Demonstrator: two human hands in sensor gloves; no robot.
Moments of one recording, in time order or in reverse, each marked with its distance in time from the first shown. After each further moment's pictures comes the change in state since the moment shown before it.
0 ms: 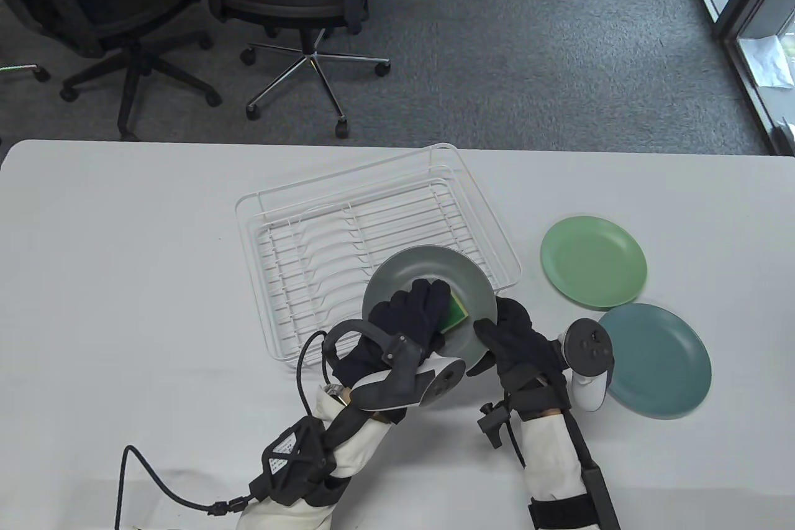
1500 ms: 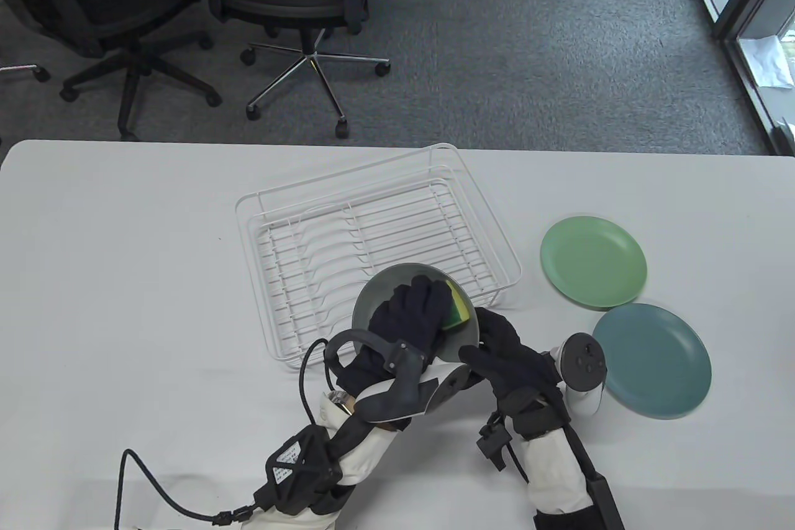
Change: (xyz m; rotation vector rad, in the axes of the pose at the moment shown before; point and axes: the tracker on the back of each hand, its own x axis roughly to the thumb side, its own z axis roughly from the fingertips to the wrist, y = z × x) left_hand -0.002 0.009 0.011 0.029 0.081 -0.034; right_hand 0.004 0.011 0.012 0.134 -0.150 -0.043
